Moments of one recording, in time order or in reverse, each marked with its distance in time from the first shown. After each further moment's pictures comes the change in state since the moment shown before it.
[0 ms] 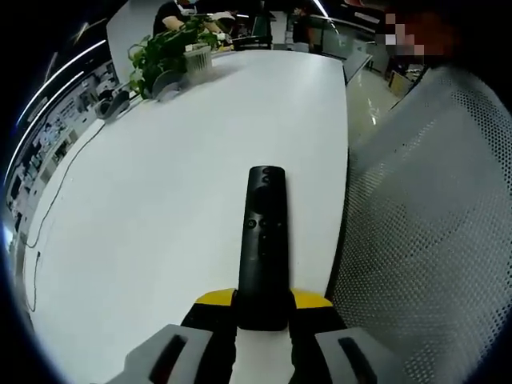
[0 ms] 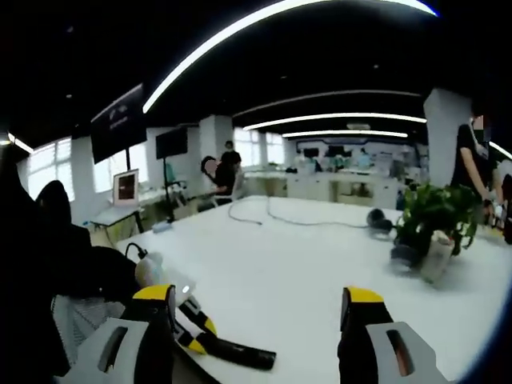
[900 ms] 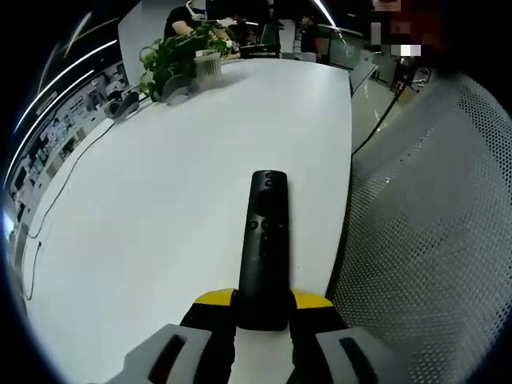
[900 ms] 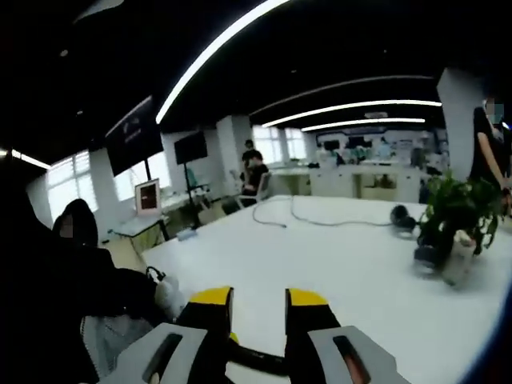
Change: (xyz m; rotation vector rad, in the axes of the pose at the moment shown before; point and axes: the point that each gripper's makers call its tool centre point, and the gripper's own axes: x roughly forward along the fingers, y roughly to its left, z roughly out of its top) left arm -0.001 -0.001 -0.001 -0.041 -0.074 0.028; right arm -0.012 0.006 0.027 0.067 -0.022 0.135
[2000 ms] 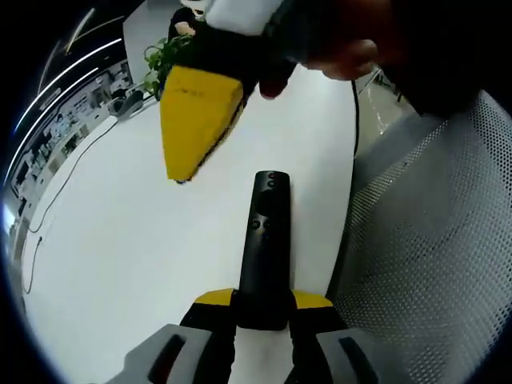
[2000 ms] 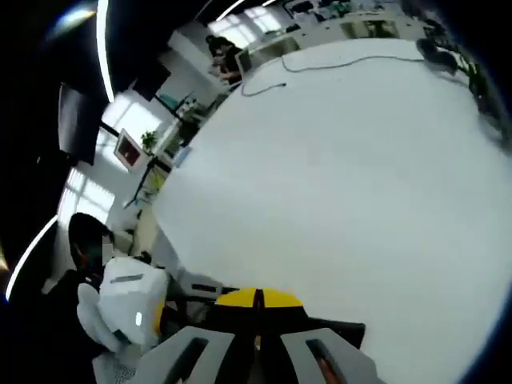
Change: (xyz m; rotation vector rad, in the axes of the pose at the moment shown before) left arm -0.002 -0.001 -0.001 -0.027 -0.008 0.012; right arm 0.127 0.011 -0.108 0.450 0.590 0.179
